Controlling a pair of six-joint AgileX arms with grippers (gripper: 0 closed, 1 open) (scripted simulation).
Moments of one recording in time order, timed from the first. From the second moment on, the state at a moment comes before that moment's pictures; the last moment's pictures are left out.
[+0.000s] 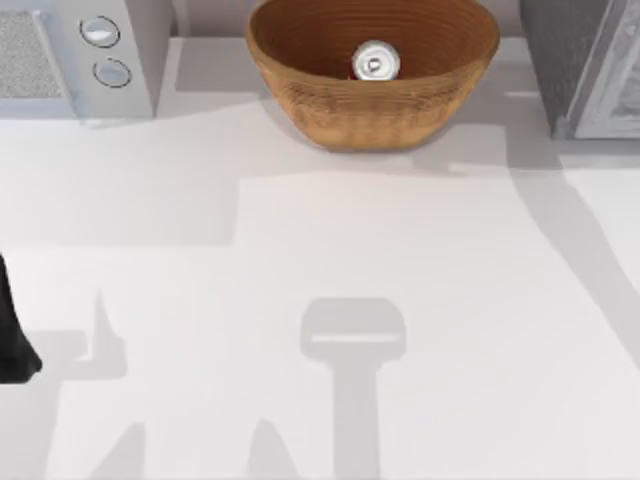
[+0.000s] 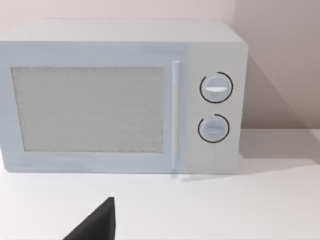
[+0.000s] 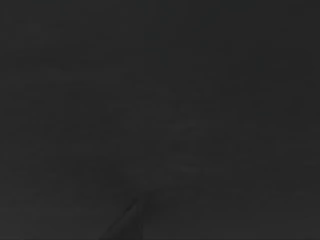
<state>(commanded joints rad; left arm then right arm) 0.00 0.00 0.00 0.00 0.00 0.00 0.34 1.42 1.84 -0.40 0.39 0.01</state>
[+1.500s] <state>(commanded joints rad) 0.00 0.00 0.00 0.00 0.00 0.00 0.04 0.16 0.16 -0.05 0.05 0.00</state>
